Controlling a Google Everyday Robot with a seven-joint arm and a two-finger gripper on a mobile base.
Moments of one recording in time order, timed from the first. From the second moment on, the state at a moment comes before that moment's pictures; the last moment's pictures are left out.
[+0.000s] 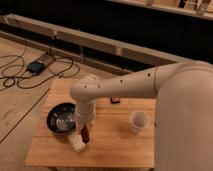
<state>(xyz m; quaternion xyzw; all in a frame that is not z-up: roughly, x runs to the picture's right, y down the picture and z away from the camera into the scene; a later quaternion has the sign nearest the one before) -0.109 0.216 0.707 -0.40 0.24 0.54 0.70</state>
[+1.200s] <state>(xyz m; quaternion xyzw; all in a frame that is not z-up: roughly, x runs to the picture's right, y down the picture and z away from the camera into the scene) -0.142 0.260 0.730 -0.40 0.36 0.54 0.65</state>
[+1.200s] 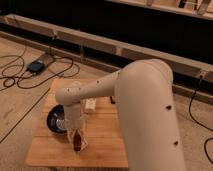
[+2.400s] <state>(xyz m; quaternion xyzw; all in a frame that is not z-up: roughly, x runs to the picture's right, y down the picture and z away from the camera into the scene) -0.165 0.253 0.749 -0.39 0.32 0.54 0.68</state>
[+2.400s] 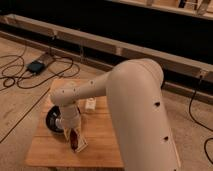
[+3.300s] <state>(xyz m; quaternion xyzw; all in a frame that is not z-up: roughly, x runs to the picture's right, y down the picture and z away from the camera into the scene) -0.156 0.266 0.756 -0.39 0.35 0.53 0.67</state>
